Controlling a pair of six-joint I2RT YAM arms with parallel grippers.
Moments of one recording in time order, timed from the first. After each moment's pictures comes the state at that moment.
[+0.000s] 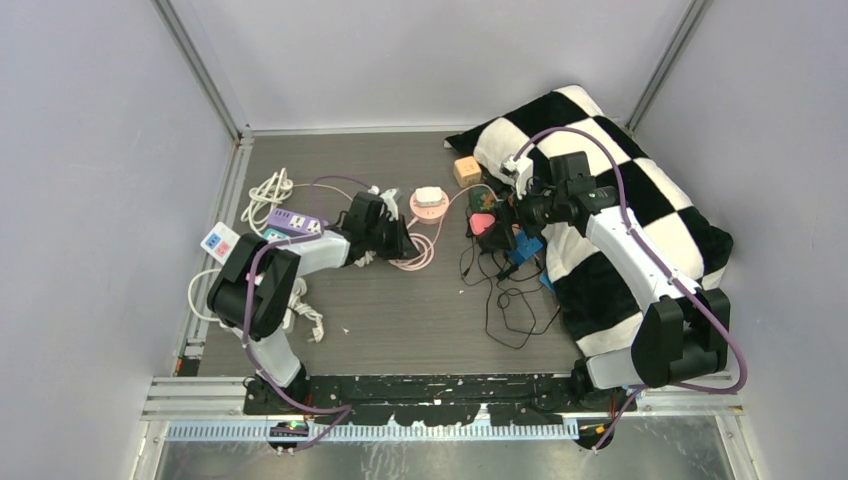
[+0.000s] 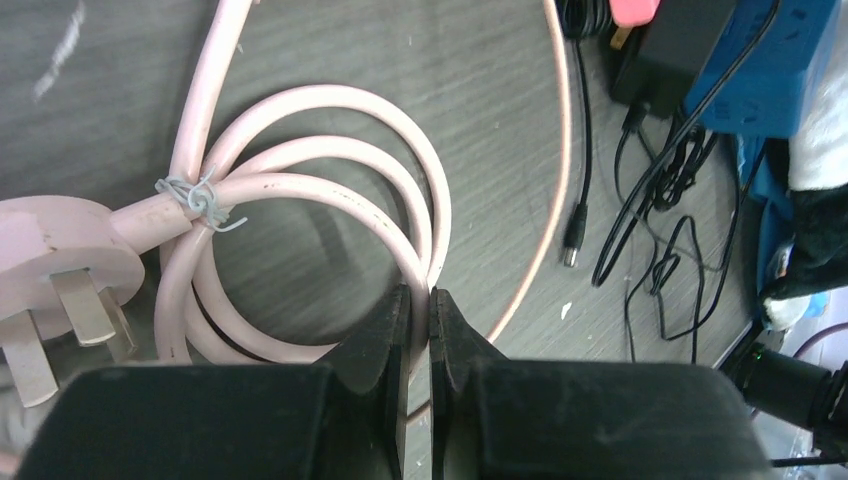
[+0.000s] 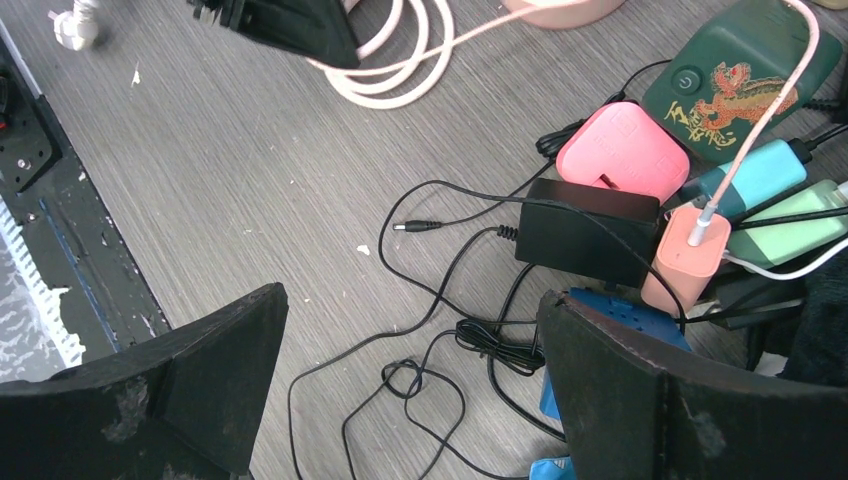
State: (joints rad) left arm -0.47 1.74 0.92 0.06 0.39 -0.50; right arm 0.22 1.40 1.14 -0.62 -0.70 -0.34
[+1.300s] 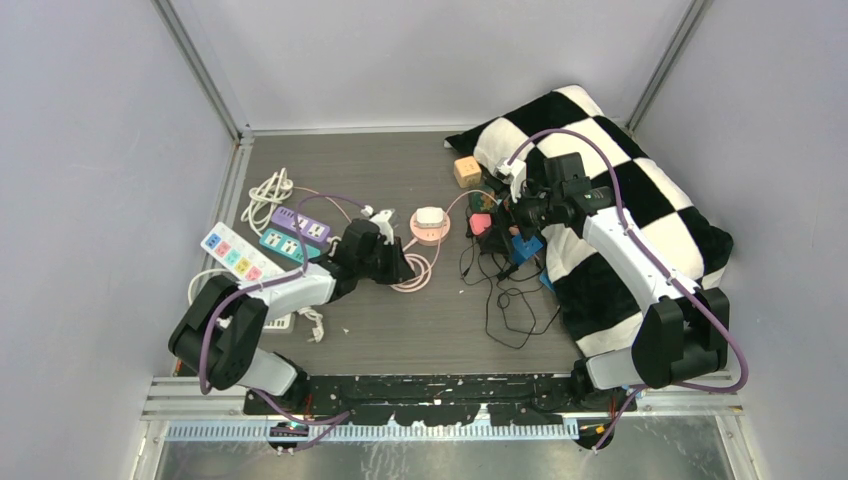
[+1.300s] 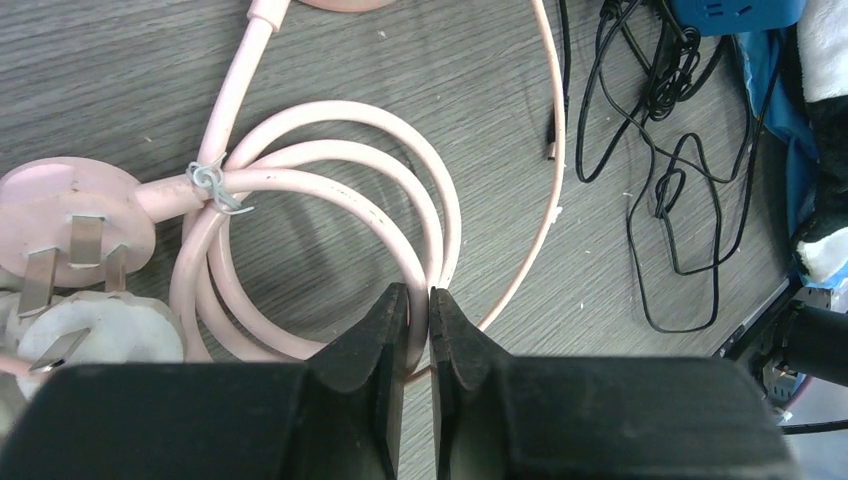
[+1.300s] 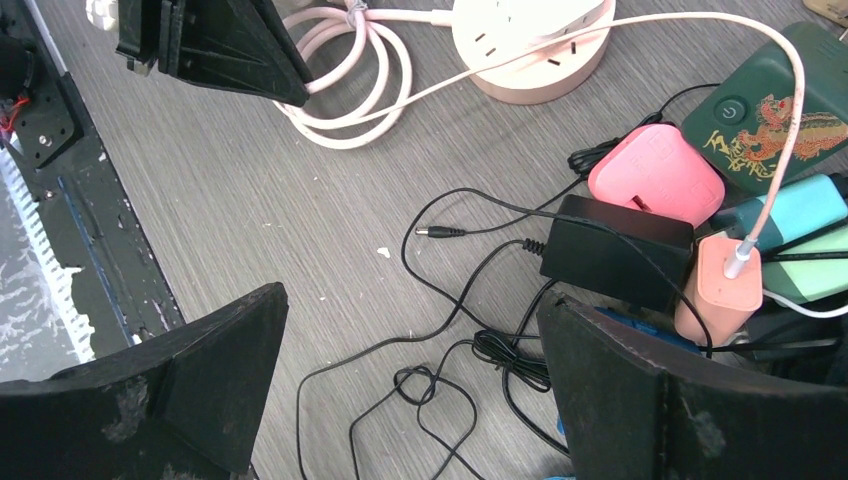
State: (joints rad) left arm -0.58 1.45 0.65 0.11 0.25 -0.52; right arm 0.25 1.40 1.14 -0.62 -0.73 -0.37
